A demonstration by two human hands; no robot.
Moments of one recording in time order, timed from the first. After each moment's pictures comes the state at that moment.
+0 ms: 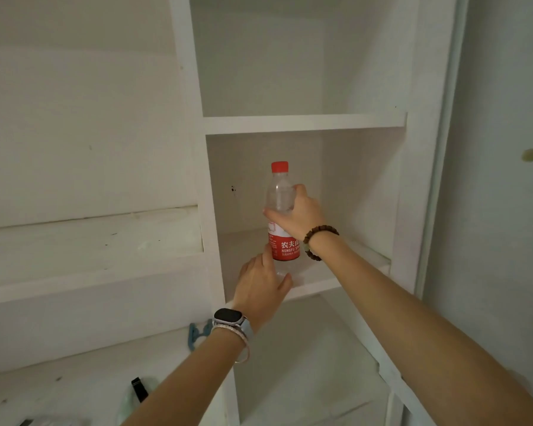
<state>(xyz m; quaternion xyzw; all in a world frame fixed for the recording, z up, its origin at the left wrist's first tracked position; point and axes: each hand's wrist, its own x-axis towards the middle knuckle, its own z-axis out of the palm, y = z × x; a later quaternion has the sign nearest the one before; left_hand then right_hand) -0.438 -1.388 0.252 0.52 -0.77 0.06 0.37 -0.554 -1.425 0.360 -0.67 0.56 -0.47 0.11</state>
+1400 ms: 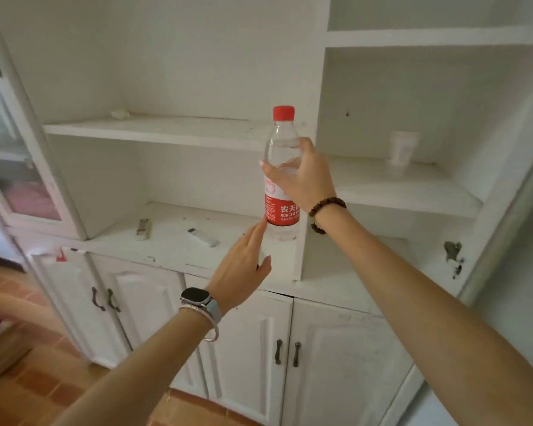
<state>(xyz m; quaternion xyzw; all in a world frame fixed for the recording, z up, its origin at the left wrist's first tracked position) -0.379 -1.104 0.197 0.64 -0.67 0.04 0.38 -0.470 -1.229 0.311 -0.78 0.31 -0.48 0.25</state>
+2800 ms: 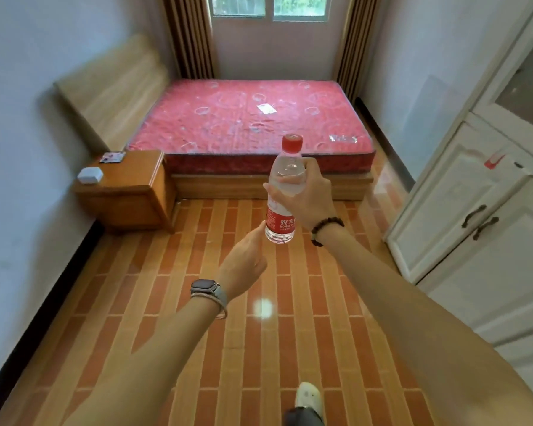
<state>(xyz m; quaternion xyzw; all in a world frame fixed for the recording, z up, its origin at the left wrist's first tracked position) -0.267 -0.376 0.024 0.94 -0.09 0.08 0.31 -0.172 -0.514 0.105 -0.84 -0.16 -0.11 0.51</state>
